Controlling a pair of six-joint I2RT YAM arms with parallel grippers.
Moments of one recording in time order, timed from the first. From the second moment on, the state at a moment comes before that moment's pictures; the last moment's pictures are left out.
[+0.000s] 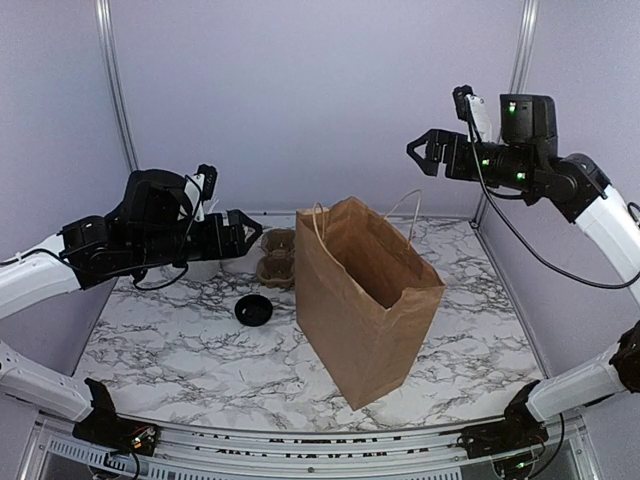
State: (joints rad) left arm -0.91 1.19 1.13 -0.40 -0.23 -0.58; right arm 0.63 1.28 1.64 -0.64 0.12 0.27
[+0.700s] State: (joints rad) left arm -0.38 1.41 1.44 -0.61 -0.21 -0.52; right arm 0.35 1.09 1.21 -0.45 -0.23 0.40
